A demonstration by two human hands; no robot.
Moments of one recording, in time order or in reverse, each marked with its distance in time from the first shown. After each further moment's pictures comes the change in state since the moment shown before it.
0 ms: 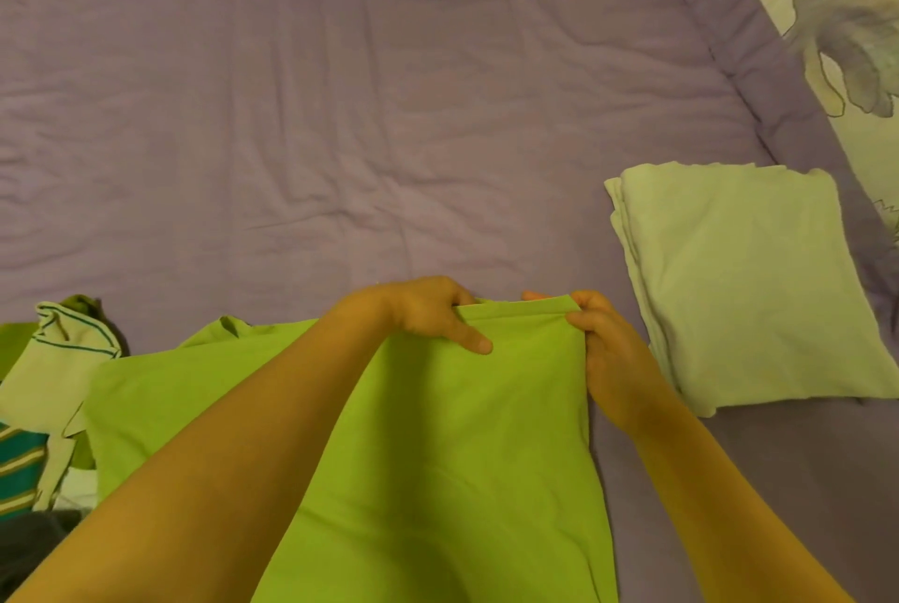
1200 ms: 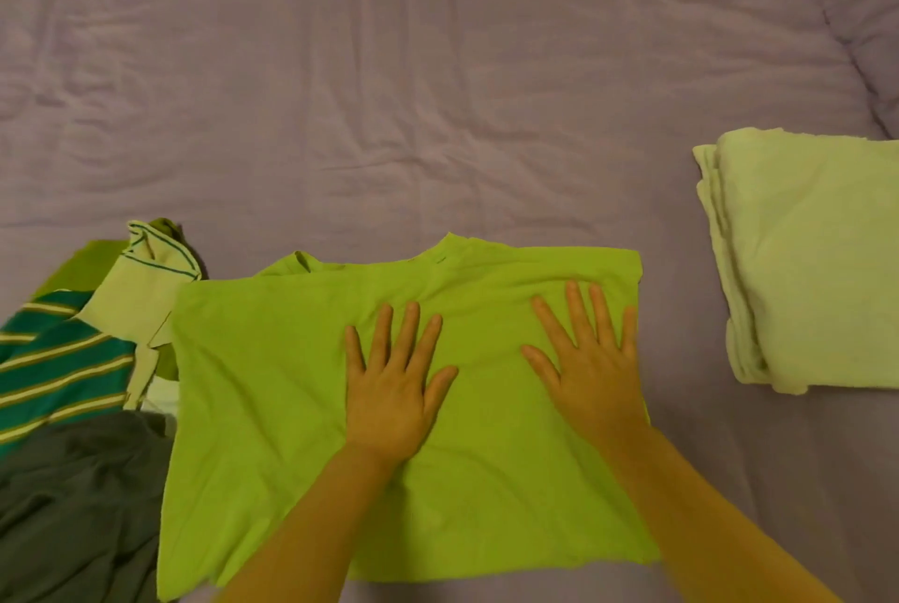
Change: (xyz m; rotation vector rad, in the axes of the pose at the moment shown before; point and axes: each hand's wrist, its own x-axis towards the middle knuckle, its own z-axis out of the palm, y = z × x) left_hand -0.081 -0.135 0.137 0.638 0.805 -0.241; right_hand -0.010 0.097 0.021 -1.941 0.076 -0.362
